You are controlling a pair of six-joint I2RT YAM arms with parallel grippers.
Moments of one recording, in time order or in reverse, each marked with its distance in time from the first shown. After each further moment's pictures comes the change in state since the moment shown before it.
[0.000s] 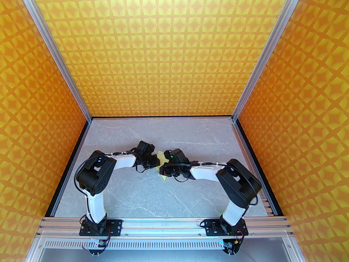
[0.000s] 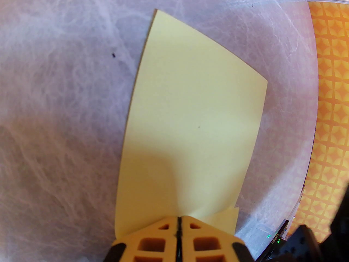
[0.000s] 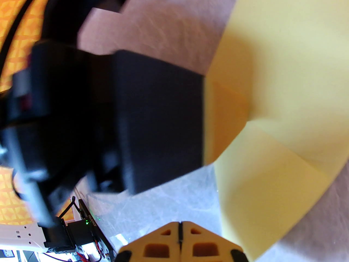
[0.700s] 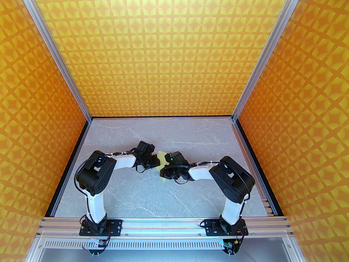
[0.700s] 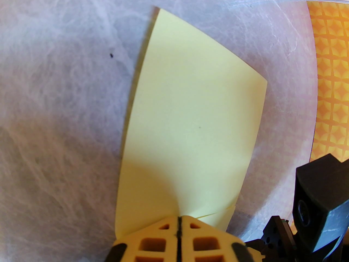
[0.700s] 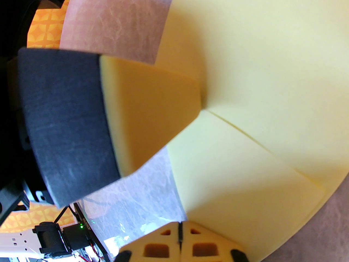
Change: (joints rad) left arm -0.001 0.000 -0.008 0.014 0.001 -0.002; right arm -0.003 0.052 -0.055 0.095 -0.011 0.043
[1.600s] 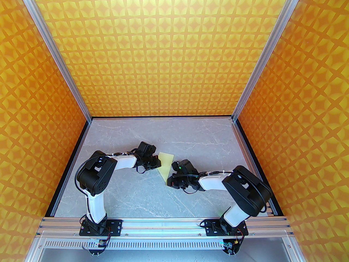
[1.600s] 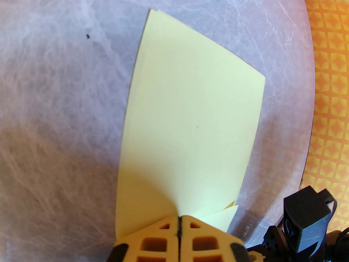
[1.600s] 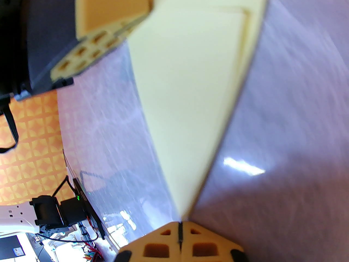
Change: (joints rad) left arm -0.008 0.003 -0.002 0.002 0.022 -0.003; right arm -0.006 -0.224 -0.227 -0.065 -0.040 0.027
